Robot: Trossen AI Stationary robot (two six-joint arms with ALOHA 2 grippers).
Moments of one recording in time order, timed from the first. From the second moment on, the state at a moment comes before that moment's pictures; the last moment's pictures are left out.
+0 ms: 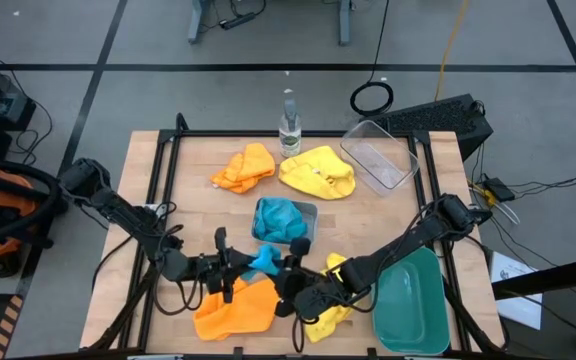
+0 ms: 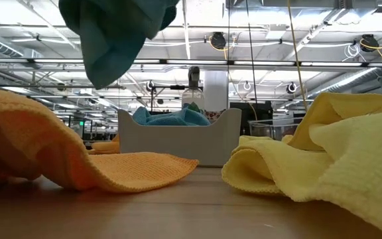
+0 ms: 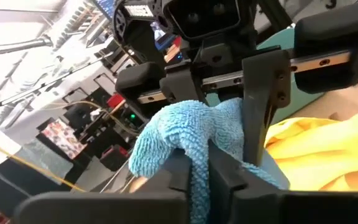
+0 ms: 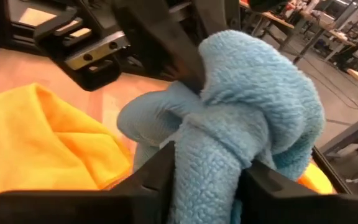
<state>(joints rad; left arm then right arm) -0.68 1.39 0.60 0.80 -0.75 0.71 0.52 1.98 1.55 -0.09 0.82 0.05</state>
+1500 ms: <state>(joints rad) -0.78 1.21 0.60 0.62 -1.09 0.53 0.40 1.76 1.55 -0.56 0.68 0.17</state>
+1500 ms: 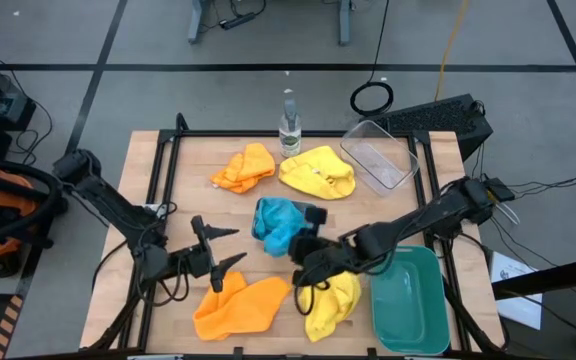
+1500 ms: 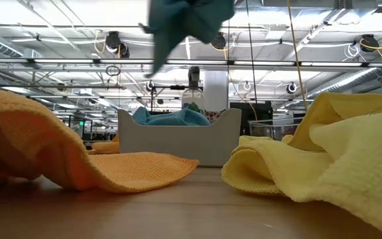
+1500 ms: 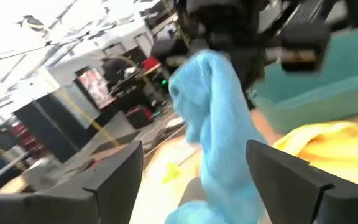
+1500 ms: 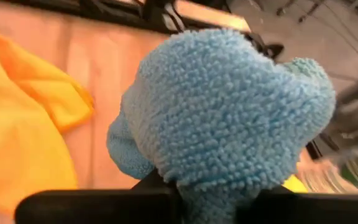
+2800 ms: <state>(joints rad) -0.78 1.20 0.58 0.53 -1.10 0.45 0.11 2.09 1.55 -0.65 0.34 0.20</state>
